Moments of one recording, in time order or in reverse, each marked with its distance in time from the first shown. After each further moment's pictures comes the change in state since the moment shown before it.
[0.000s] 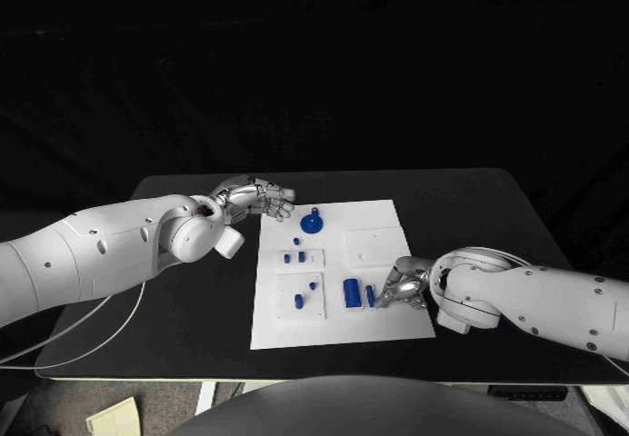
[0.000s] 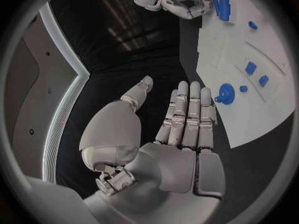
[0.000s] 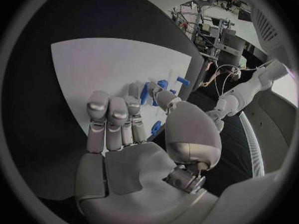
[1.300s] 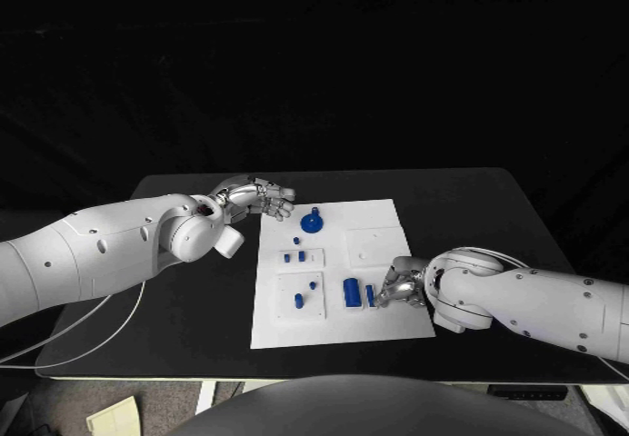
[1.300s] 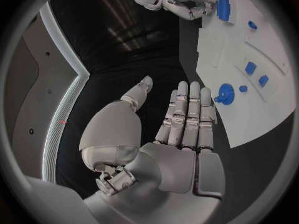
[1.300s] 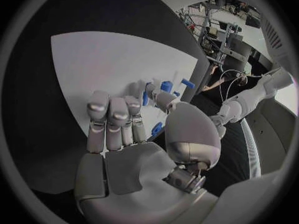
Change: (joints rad) left arm 0.000 0.001 0.000 -0.002 0.000 0.002 -0.001; left_hand 0.000 0.000 0.000 0.000 0.000 0.000 0.000 0.000 -0.001 0.000 0.000 0.000 0.000 0.000 0.000 0.000 0.002 0.000 0.000 0.000 0.000 0.001; right arm -0.010 0.024 0.002 -0.009 -0.072 -0.014 -0.043; right_hand -0.005 -0.008 0.036 0.006 0.000 0.008 -0.008 0.008 -0.005 0.010 -0.003 0.000 0.002 0.007 -0.003 0.000 0.000 0.000 0.008 0.000 0.000 -0.001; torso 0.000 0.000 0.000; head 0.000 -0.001
